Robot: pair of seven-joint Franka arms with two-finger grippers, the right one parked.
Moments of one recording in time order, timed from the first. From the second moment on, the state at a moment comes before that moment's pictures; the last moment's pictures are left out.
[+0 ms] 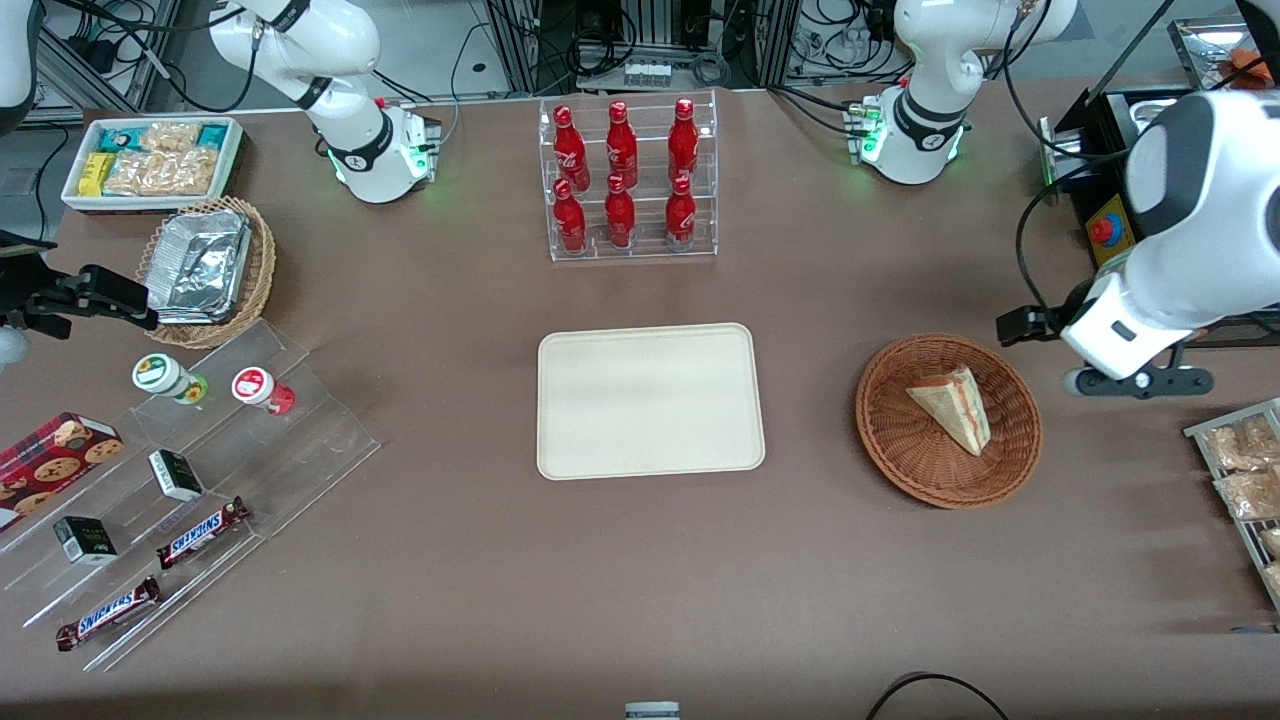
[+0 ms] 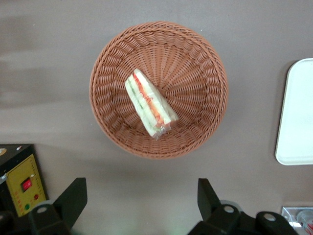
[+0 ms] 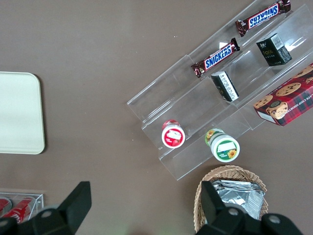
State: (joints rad) arm -0.03 0.10 -0.06 -1.78 0.03 1.72 -0.07
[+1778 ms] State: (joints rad) arm -0.05 0.15 -0.06 -2.17 0.03 2.28 -0.62
